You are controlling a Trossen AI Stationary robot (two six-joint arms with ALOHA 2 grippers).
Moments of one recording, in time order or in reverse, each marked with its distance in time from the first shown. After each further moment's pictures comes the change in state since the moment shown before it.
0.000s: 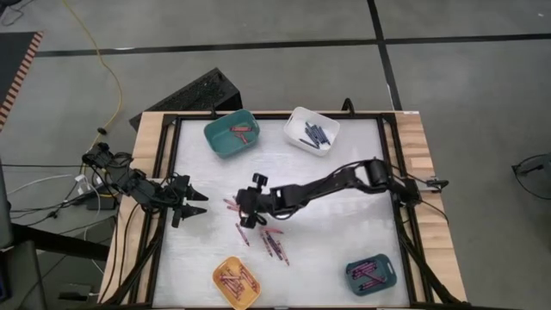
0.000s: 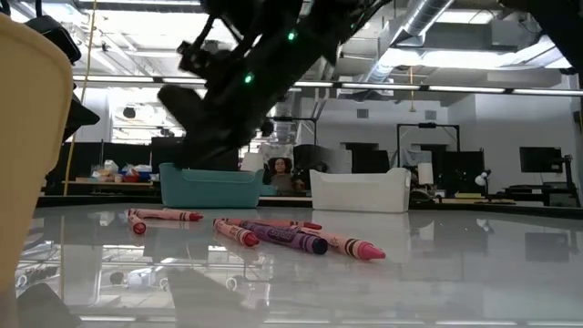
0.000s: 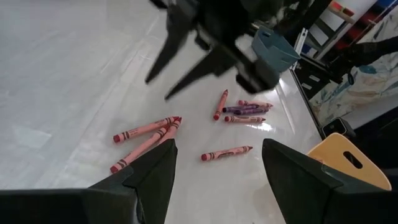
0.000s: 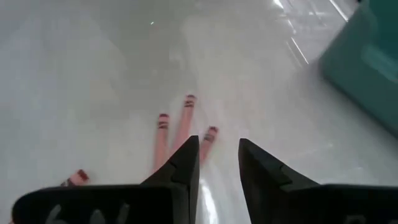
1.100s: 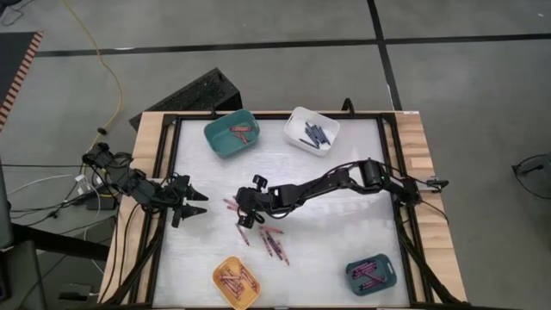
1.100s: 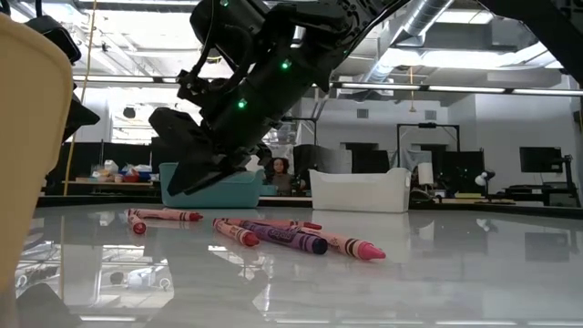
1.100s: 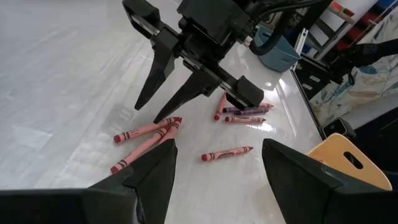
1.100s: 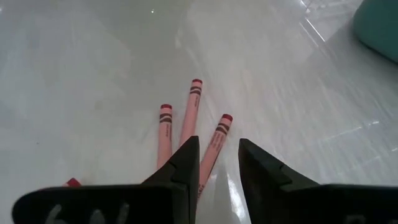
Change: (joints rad) left arm 0.000 0.000 0.000 0.000 -0.001 0.000; right arm -0.016 0.065 0.000 0.050 -0.074 0.114
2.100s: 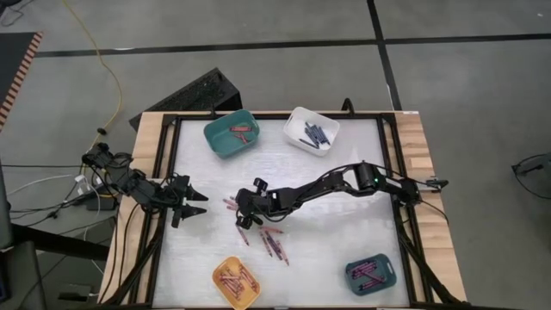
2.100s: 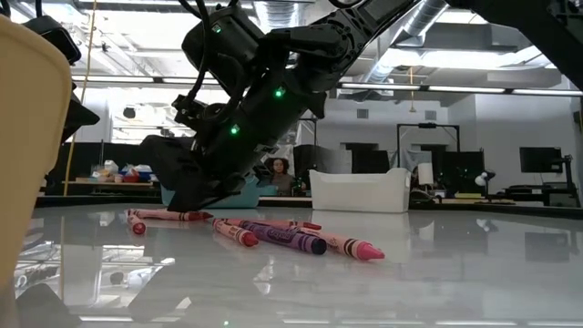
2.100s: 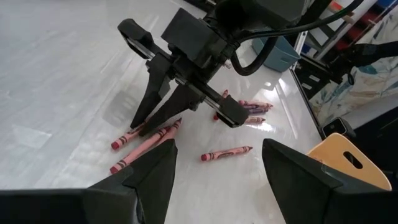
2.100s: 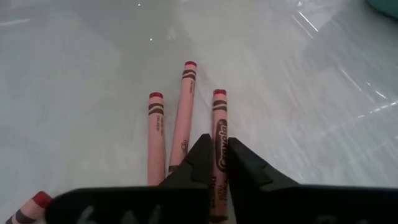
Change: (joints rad) left arm 0.000 0.000 0.000 0.000 0.002 0.000; right arm 0.000 0.092 0.004 0.003 0.023 0.086
